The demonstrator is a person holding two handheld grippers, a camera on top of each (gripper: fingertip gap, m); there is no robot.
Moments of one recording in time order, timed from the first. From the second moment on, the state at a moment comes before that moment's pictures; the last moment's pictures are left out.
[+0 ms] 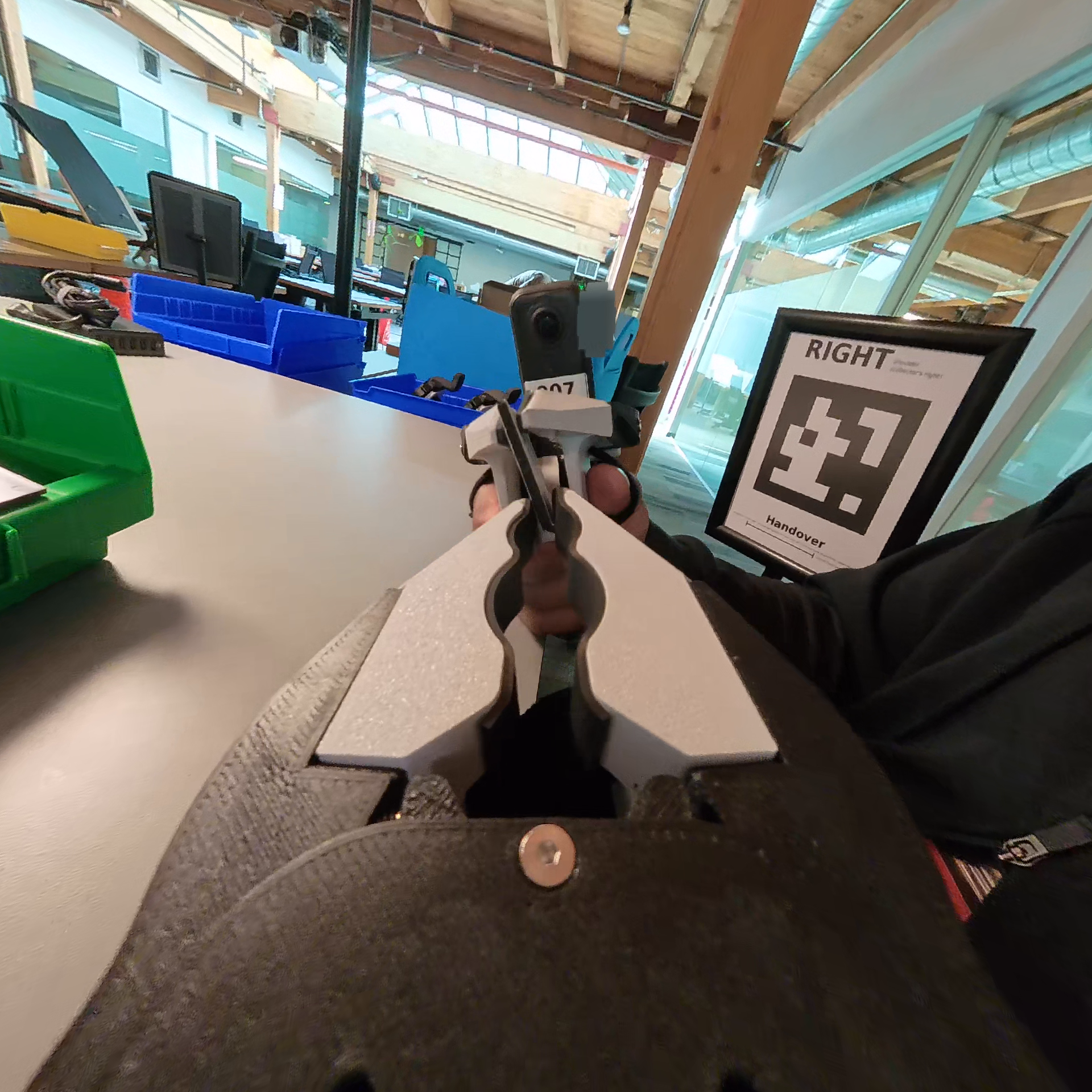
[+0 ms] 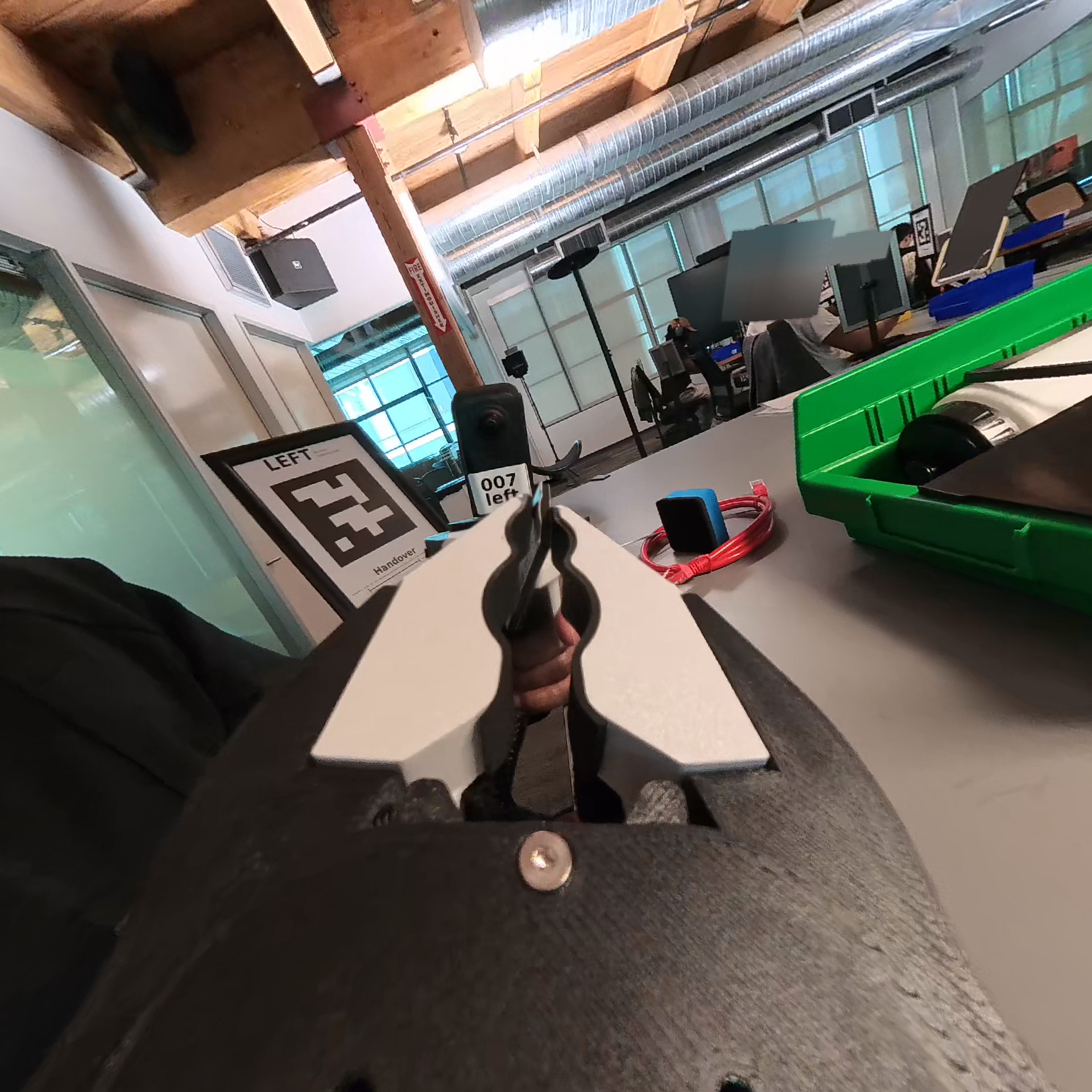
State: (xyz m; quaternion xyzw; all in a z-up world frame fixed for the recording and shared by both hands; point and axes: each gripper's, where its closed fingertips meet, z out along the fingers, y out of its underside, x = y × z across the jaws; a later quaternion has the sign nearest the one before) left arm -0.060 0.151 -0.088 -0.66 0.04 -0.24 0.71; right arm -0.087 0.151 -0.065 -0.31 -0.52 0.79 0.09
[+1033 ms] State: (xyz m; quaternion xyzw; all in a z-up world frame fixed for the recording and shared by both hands) left arm -0.063 0.152 -0.088 -0.67 0.03 -0.25 0.70; right arm -0.087 0.149 -0.066 -0.31 -0.53 0.79 0.09
